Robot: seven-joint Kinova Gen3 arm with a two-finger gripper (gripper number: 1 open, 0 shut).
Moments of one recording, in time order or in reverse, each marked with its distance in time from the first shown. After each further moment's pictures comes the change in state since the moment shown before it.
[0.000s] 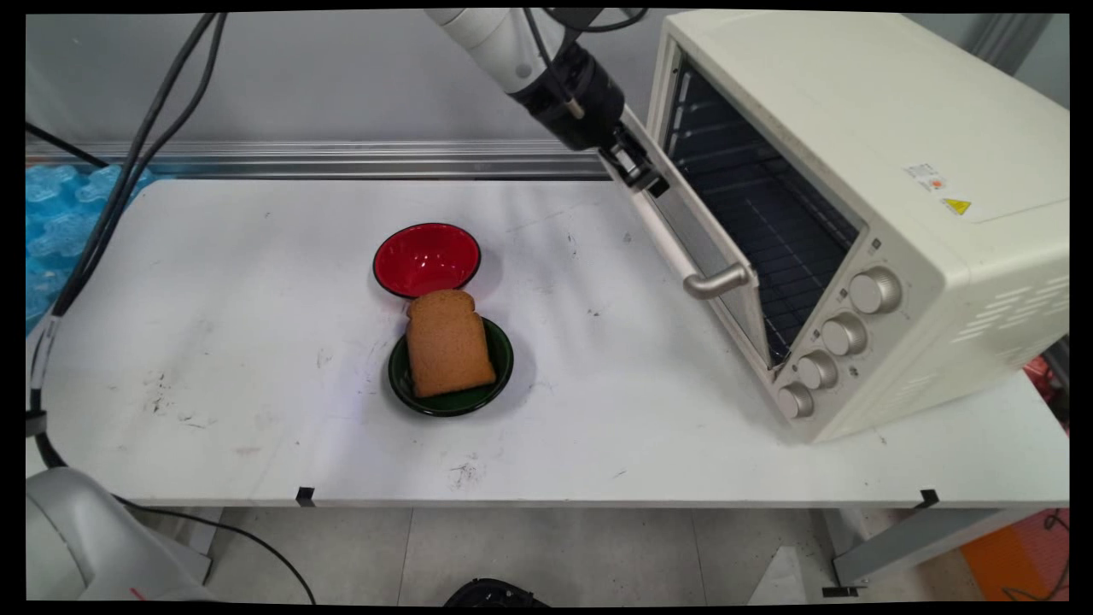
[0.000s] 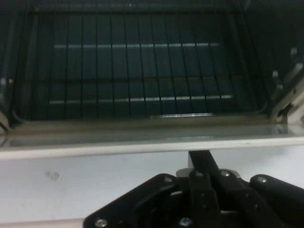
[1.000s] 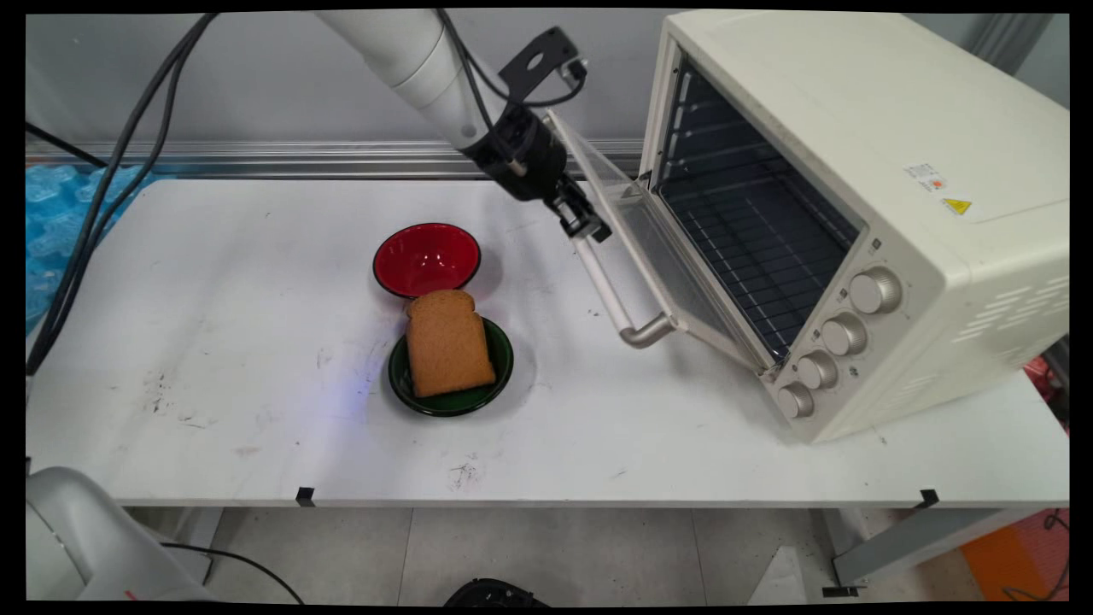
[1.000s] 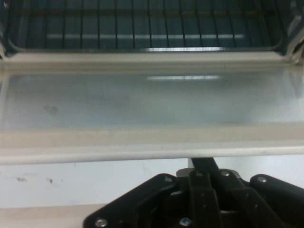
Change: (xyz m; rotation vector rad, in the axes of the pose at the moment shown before) arm -0.066 0.002 0.002 0.018 -0.064 -0.019
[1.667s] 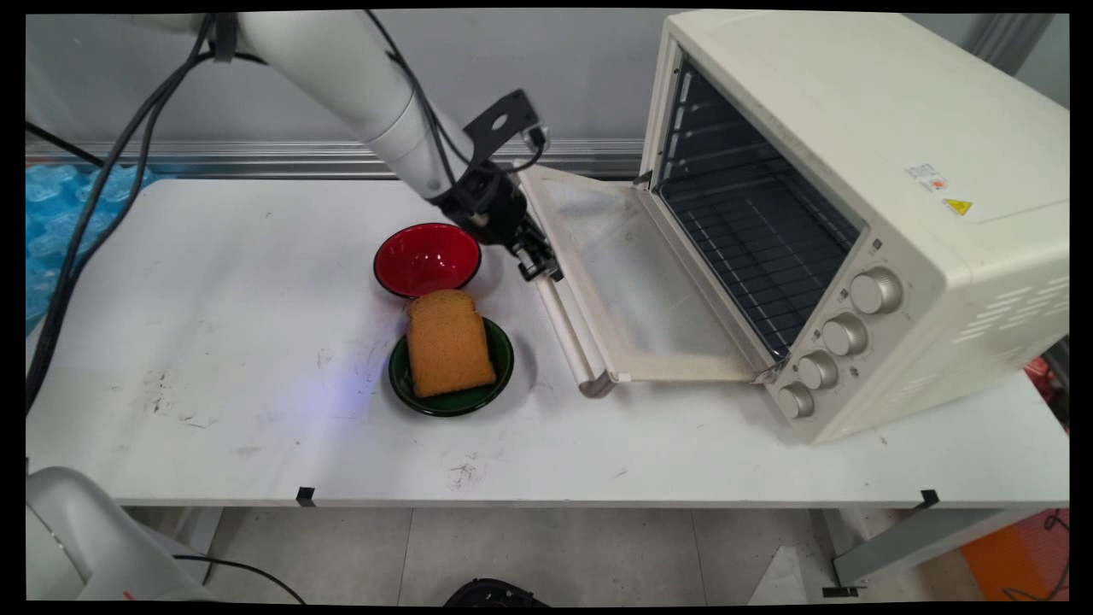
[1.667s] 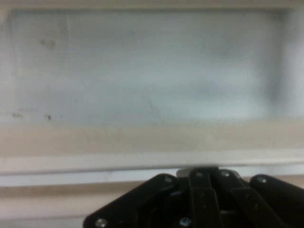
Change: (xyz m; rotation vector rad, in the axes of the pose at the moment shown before) arm -0.056 -0.001 0.015 0.022 -0.070 0.006
